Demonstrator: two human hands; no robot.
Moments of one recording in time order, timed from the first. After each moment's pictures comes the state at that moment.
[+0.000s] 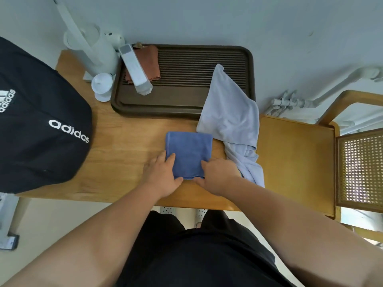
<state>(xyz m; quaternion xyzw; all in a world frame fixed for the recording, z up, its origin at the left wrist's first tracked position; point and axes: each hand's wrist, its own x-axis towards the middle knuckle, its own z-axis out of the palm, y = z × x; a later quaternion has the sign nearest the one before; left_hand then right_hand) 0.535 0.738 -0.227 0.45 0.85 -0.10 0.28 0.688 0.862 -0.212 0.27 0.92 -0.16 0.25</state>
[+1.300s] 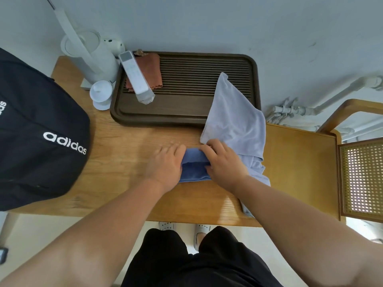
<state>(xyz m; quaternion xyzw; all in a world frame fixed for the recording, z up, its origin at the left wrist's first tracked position) 0.505 0.779 -0.225 0.58 0.80 0.00 0.13 0.669 0.900 -0.238 0.24 0.96 -0.15 -0.04</state>
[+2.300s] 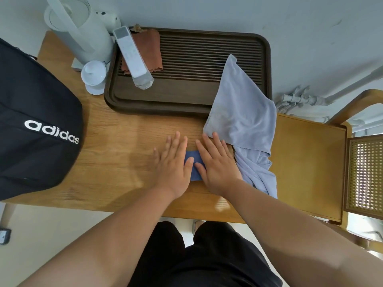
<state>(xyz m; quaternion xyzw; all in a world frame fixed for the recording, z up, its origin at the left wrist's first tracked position) 0.533 0.765 -0.262 0.46 0.85 0.09 0.24 0.667 0.877 -0.274 0.27 0.94 -0.17 0.07</state>
